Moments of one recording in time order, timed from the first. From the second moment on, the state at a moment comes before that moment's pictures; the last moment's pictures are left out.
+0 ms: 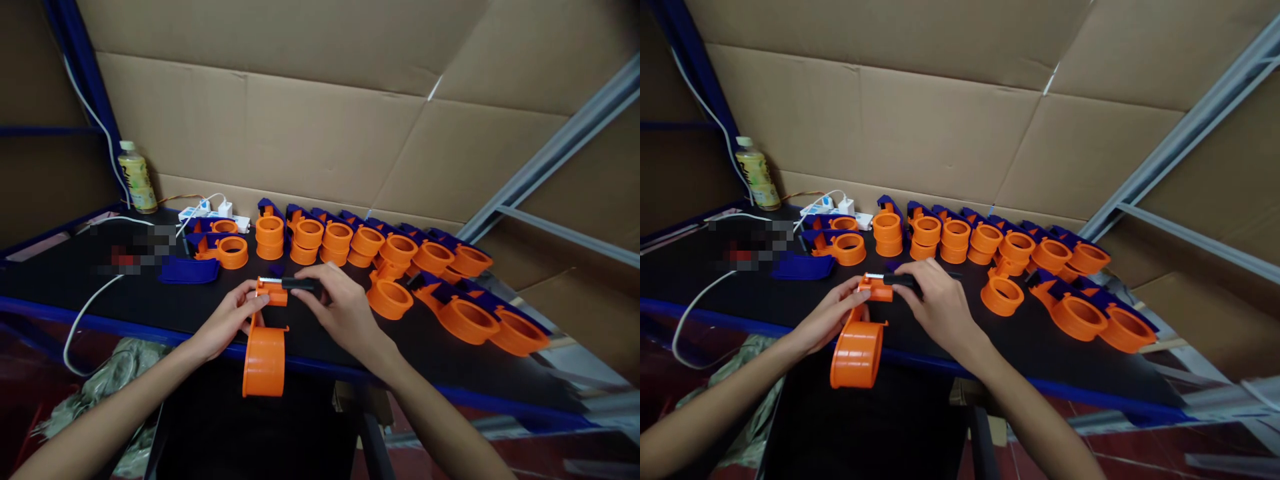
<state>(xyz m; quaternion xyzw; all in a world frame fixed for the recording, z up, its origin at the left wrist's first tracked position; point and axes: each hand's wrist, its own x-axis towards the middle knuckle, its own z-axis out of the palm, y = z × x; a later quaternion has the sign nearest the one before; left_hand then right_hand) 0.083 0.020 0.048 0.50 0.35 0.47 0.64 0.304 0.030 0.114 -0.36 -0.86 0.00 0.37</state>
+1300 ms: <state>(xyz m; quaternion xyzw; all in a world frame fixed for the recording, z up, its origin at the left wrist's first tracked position) 0.075 0.027 0.056 0.38 0.30 0.51 0.71 0.348 0.098 0.091 -0.37 -0.92 0.06 0.13</state>
